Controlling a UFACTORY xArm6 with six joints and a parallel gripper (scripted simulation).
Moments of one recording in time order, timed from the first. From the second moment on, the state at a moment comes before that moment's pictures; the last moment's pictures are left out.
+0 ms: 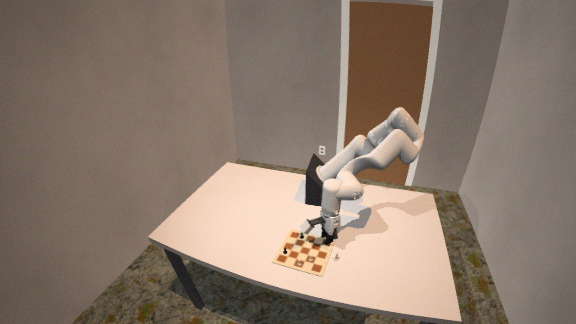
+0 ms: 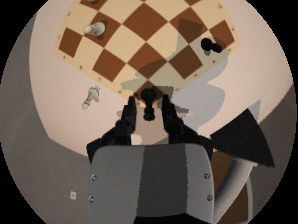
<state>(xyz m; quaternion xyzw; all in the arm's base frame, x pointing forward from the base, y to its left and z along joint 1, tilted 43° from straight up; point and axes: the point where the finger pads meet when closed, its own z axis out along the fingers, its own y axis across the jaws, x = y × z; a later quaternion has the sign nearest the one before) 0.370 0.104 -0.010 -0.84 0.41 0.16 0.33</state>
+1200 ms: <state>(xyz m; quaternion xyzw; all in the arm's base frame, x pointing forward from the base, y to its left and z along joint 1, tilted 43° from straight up) 0.369 0.044 0.056 -0.84 0.41 0.16 0.33</state>
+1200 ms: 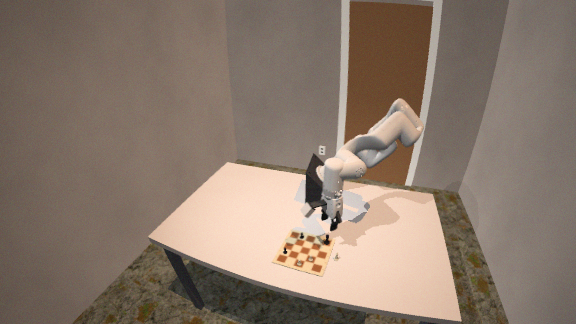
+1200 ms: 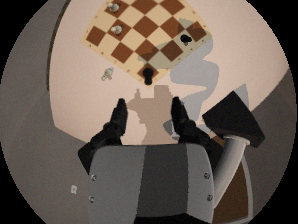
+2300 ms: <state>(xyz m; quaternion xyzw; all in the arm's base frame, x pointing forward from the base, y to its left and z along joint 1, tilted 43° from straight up) 0.383 0.050 0.060 -0.89 0.29 0.11 0.34</state>
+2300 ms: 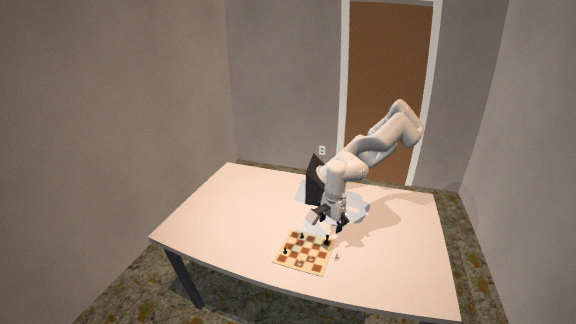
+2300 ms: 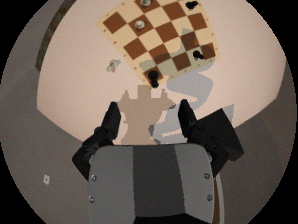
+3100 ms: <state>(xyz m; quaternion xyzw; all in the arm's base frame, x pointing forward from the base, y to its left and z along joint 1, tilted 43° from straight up) 0.449 0.091 0.082 -0.91 -0.24 -0.08 0.33</state>
